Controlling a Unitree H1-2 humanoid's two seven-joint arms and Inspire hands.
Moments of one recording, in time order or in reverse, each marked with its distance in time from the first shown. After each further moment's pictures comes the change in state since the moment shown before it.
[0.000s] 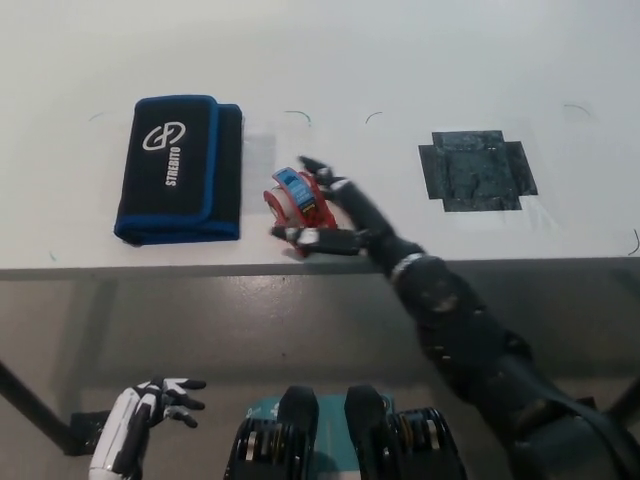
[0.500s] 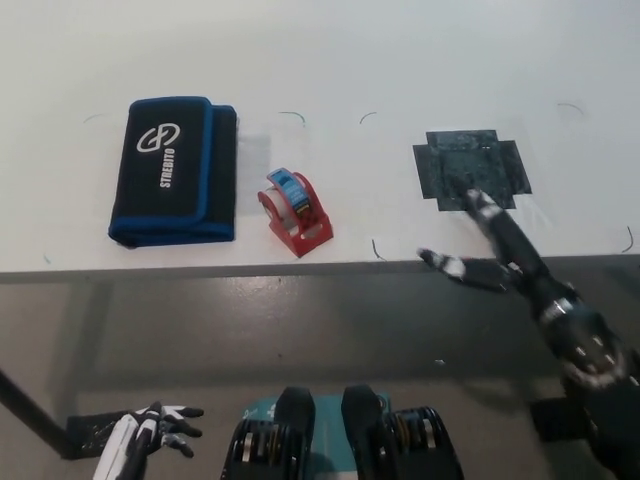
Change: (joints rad) left_arm 0.039 -0.005 0.001 0.017 0.000 -0.001 -0.002; right_arm 0.363 -0.260 -0.047 -0.501 0.007 0.015 0.042
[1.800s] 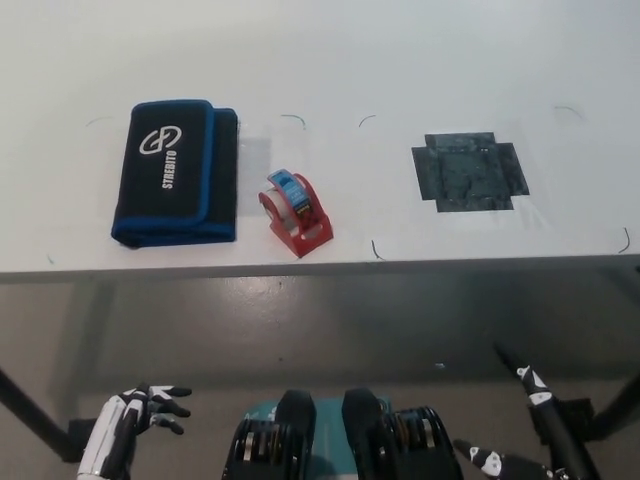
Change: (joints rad) left_arm -0.043 0.009 0.035 0.027 -0.004 -0.008 -0.001; right_arm 0.656 0.088 -0.052 -0.706 -0.162 0.202 -0.016
